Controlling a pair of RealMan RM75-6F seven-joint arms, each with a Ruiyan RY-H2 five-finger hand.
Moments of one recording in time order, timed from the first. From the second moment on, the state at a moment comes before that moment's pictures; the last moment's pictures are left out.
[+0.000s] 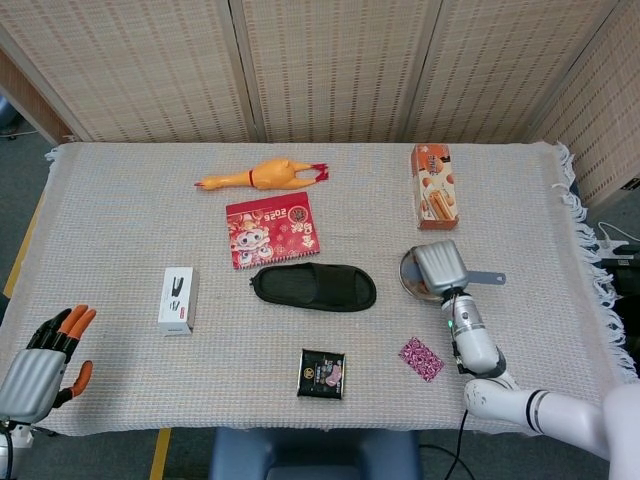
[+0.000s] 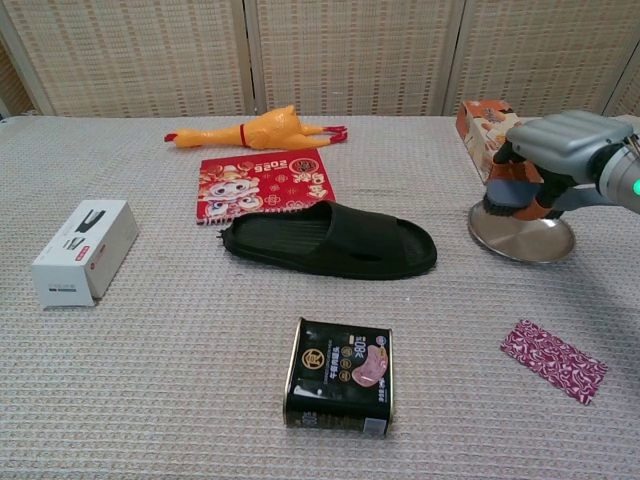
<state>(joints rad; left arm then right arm) -0.10 -1.10 0.02 -1.62 1.61 1.48 0.05 0.74 -1.55 0.16 -1.32 -0.91 1.01 -0.67</state>
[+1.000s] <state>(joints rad) -0.12 -1.11 0.01 -1.62 1.57 1.45 0.07 0.71 -1.66 0.16 -1.05 -1.00 0.91 -0.46</state>
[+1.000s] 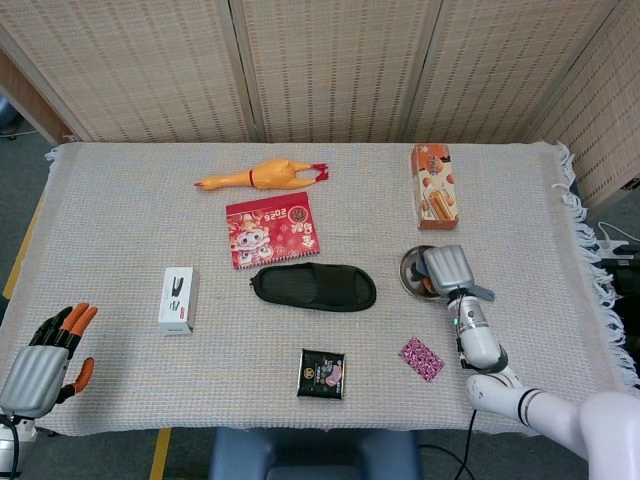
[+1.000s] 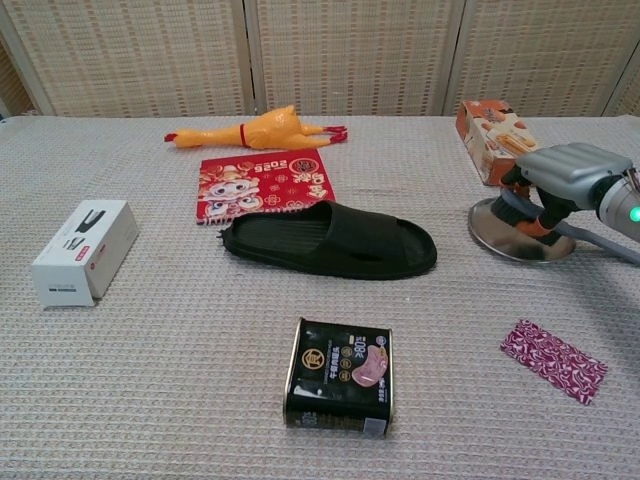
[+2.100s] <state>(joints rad) -0.10 -1.11 0.00 -1.60 1.58 1.50 0.03 0.43 -1.33 0.03 -1.54 -1.31 1.32 -0.35</state>
